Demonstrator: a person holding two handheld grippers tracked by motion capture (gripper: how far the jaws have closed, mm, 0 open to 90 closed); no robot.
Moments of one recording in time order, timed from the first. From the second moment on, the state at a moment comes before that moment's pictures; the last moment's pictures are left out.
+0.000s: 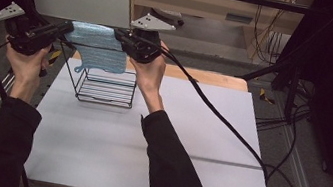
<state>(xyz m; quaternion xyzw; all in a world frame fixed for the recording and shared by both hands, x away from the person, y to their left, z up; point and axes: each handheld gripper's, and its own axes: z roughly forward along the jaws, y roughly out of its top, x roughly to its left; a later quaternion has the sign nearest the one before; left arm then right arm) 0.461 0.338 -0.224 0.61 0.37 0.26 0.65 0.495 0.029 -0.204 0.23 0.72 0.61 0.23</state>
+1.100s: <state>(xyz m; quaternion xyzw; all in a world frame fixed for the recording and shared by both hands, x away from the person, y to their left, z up) 0.433 0.340 -0.242 0.65 0.39 0.23 0.61 0.476 0.026 -0.220 0.21 0.76 0.58 0.18</state>
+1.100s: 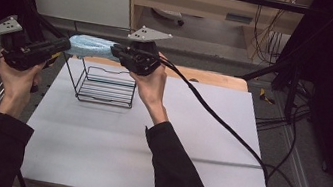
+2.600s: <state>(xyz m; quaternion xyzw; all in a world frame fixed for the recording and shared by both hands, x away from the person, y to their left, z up) 0.441 0.311 -0.274 0.74 0.42 0.23 0.48 0.487 0.030 -0.273 0.25 0.80 0.54 0.13</state>
